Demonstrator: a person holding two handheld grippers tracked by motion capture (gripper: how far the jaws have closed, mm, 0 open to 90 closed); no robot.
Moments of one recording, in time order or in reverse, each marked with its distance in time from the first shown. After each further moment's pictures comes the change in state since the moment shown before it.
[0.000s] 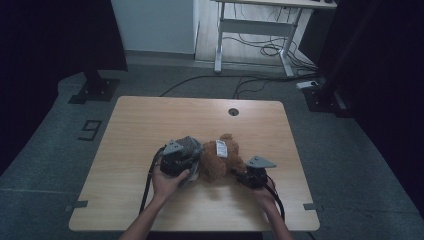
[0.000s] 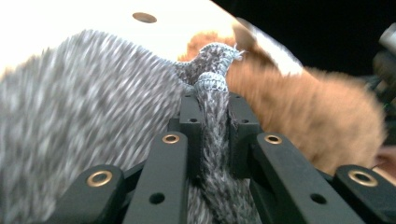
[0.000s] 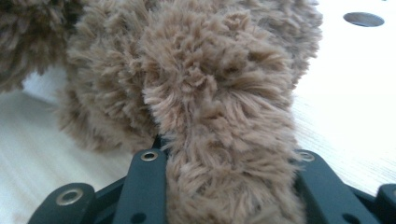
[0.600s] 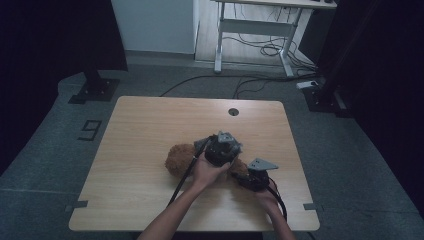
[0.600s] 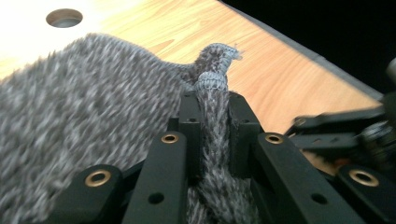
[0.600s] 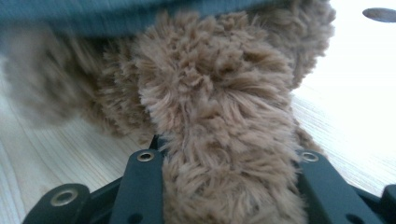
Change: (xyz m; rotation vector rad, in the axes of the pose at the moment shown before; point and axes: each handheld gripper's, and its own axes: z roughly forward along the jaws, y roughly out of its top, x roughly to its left) left arm -0.076 0.037 0.103 0.160 -0.008 0.174; right arm -0.001 -0.005 -0.006 0.012 0.047 -0.006
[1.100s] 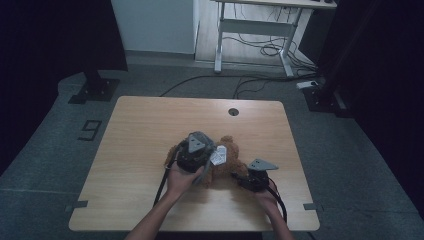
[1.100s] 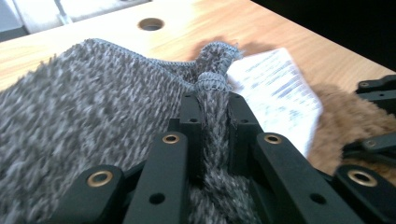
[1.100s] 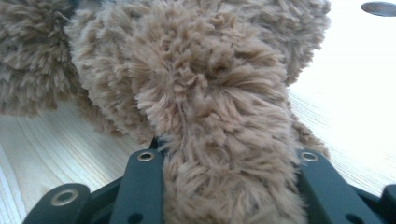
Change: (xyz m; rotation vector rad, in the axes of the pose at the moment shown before) left arm 0.042 -0.043 -0.071 -0.085 0.157 -0.027; right arm 0.002 -0.001 0.000 -0.003 -0.010 0.019
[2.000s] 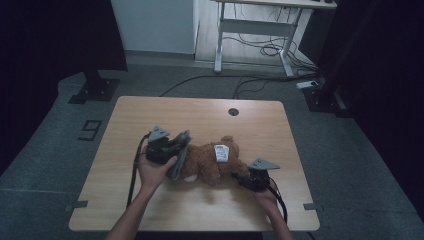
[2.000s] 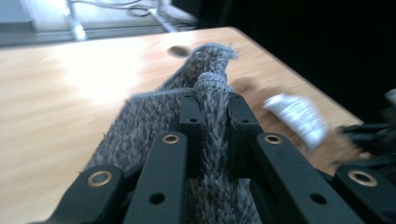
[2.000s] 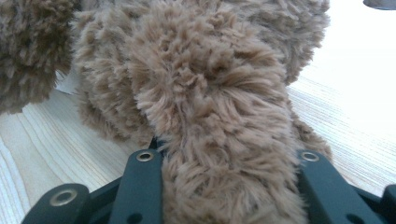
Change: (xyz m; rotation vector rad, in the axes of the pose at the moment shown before) left arm 0.039 0.023 -0.050 -0.097 -0.053 -0.131; right arm -0.004 -0.002 0.000 -0.013 0.022 0.044
